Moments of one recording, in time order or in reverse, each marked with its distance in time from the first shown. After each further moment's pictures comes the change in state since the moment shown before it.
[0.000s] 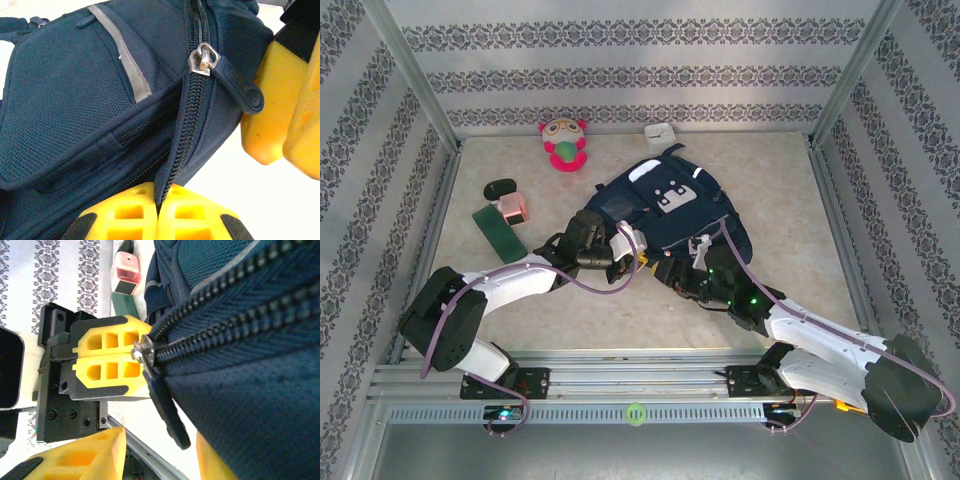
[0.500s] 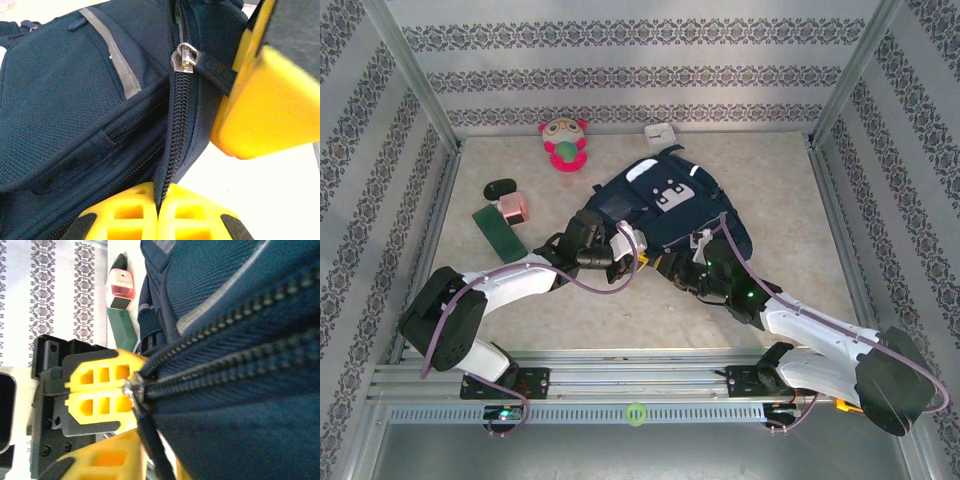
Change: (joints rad) left arm 0.000 0.000 0.000 0.003 0.007 0.000; right arm -0.039 0.062 0.035 0.013 0.007 0.010
